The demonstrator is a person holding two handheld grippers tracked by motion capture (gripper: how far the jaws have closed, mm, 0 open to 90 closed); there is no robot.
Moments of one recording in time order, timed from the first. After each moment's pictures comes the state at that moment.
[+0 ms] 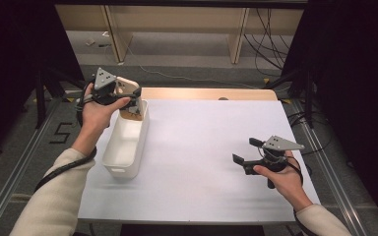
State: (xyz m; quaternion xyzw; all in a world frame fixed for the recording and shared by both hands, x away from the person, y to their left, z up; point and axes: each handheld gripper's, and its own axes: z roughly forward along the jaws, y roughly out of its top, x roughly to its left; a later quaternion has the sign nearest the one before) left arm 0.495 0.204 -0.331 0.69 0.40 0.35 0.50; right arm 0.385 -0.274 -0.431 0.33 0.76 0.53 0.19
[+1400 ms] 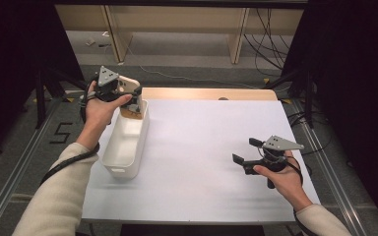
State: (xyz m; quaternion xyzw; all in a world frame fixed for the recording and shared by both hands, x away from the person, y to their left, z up) left arm 0.513 0.204 -0.338 0.69 0.41 0.35 0.49; right arm 0.385 -0.274 -0.432 0.34 0.76 0.53 0.19
